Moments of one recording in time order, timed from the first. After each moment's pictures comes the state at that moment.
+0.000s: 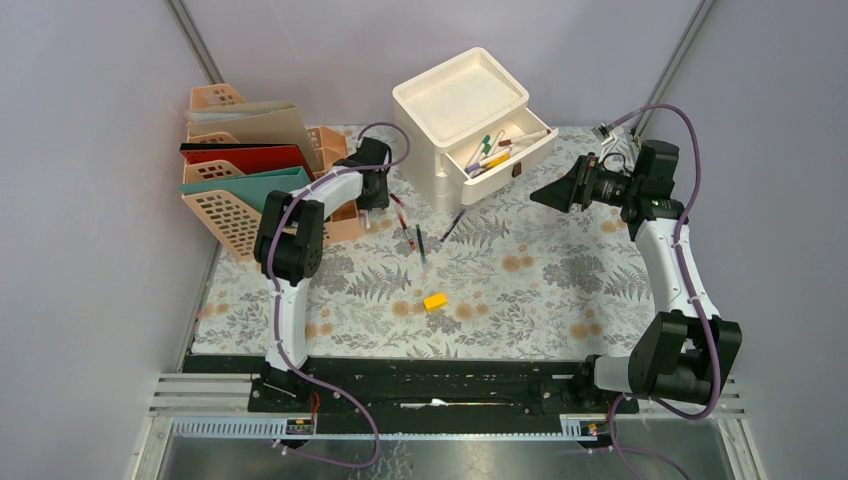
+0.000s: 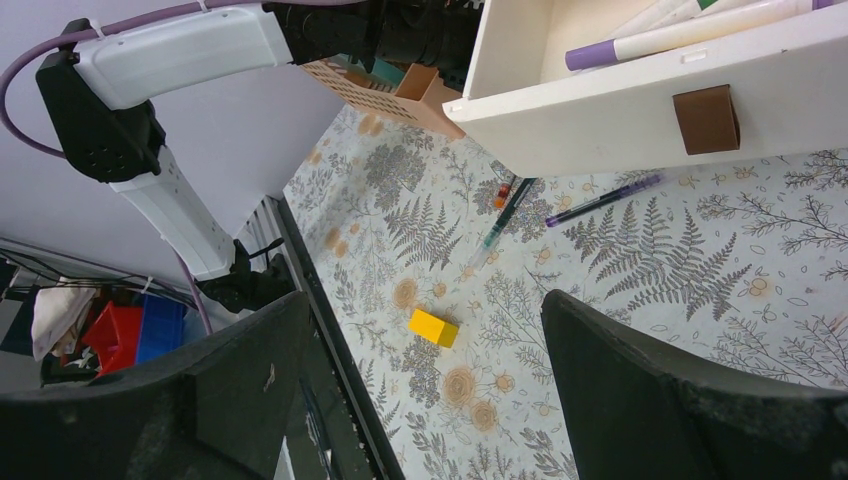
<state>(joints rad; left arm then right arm) -0.31 2.18 1.64 -0.51 -0.16 -0.37 -0.17 1.33 1.09 -0.25 -1.22 0.23</state>
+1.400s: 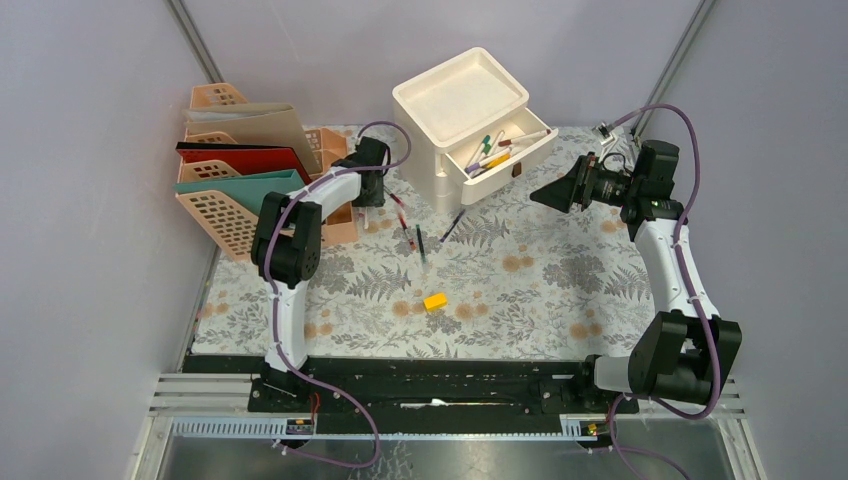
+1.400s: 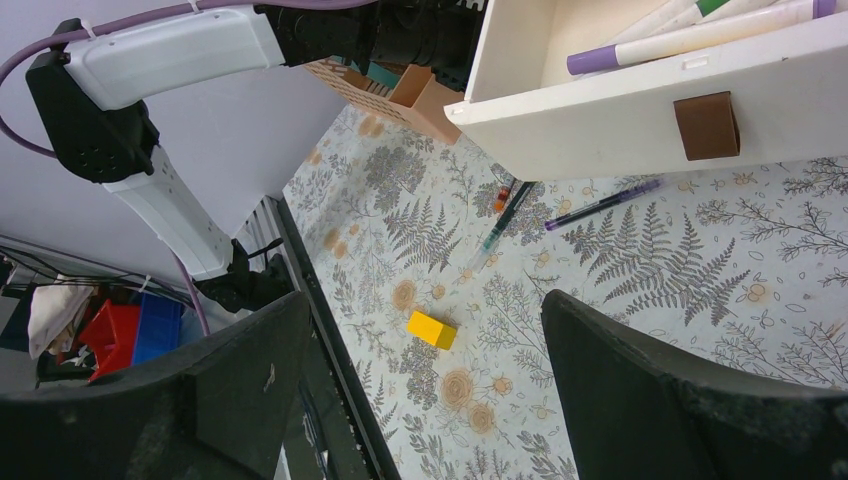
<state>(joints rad) -0.31 2.15 1.61 -0.49 -0.24 -0.30 -0.17 1.33 1.09 -0.23 -1.22 0.24</state>
